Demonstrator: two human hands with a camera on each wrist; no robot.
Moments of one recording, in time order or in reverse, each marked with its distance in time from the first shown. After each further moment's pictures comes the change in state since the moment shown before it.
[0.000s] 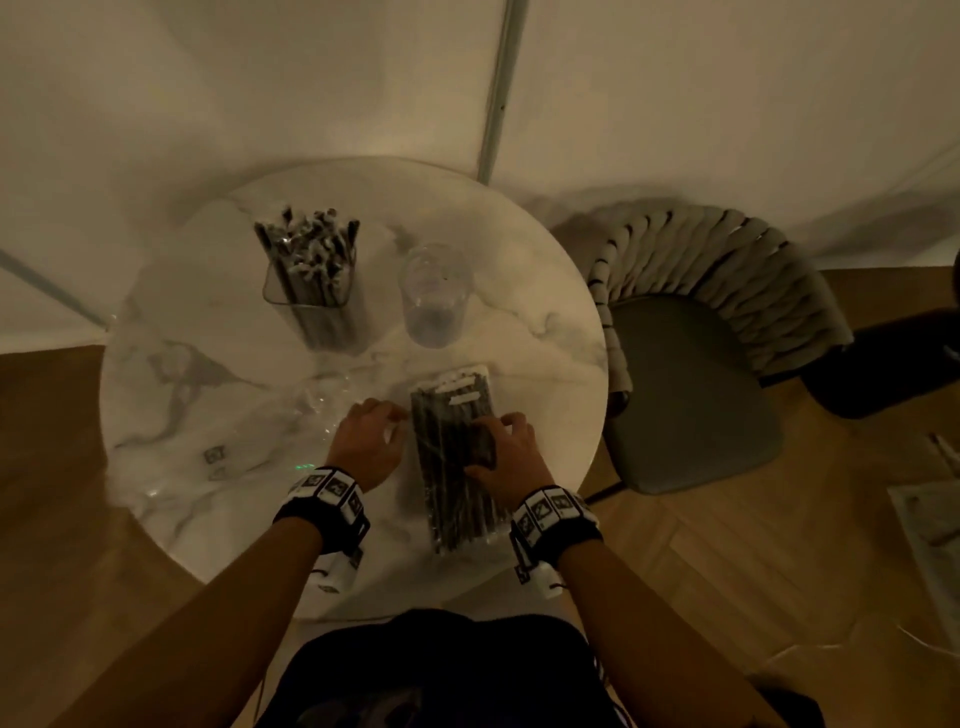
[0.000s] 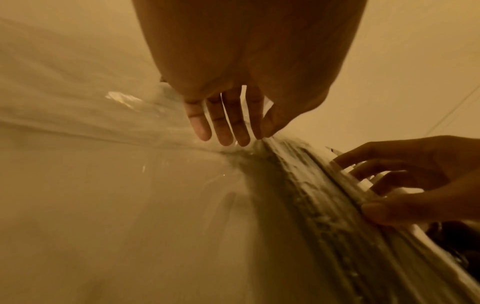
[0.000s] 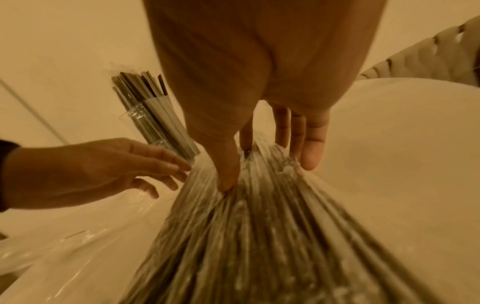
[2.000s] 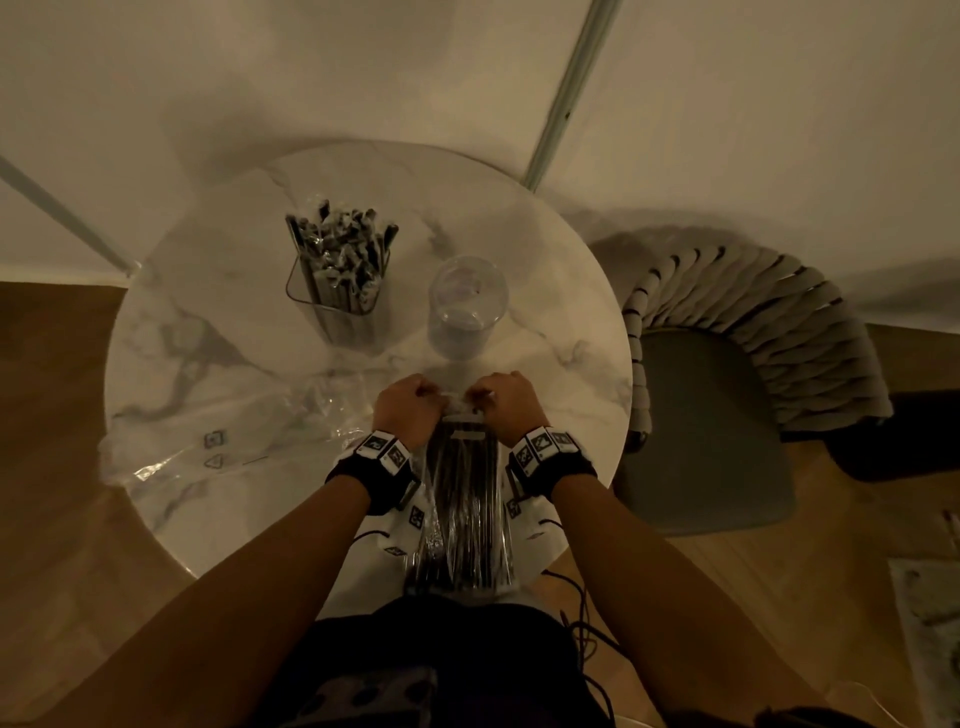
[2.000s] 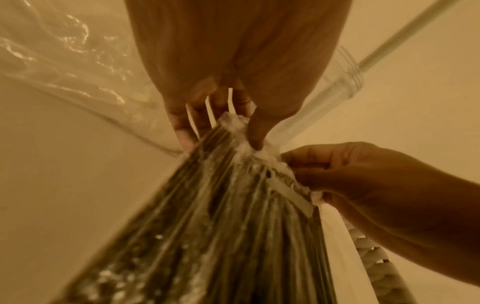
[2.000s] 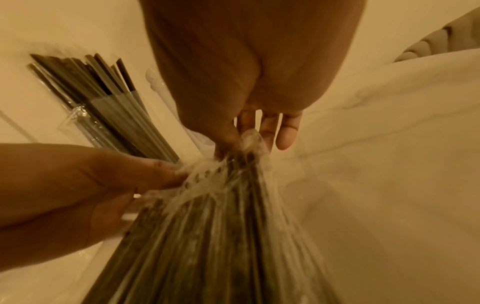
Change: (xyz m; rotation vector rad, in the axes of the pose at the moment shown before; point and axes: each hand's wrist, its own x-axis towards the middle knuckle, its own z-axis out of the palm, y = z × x) left_hand 0.065 0.046 0.005 -0.369 0.065 -0.396; right_hand 0.122 -0.037 -0.036 -0.268 -0.085 -0.277
